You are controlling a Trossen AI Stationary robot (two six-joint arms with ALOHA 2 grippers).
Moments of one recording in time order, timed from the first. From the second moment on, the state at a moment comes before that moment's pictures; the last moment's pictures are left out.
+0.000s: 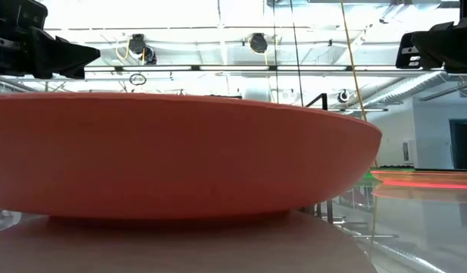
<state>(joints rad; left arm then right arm) -0.15 0.01 0.01 0.06 -0.10 0.25 0.36 0.01 0.01 0.03 0.08 -0.33</state>
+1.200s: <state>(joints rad) -0.15 0.01 0.01 0.06 -0.10 0.25 0.36 0.03 0.01 0.51 0.24 -0.25</state>
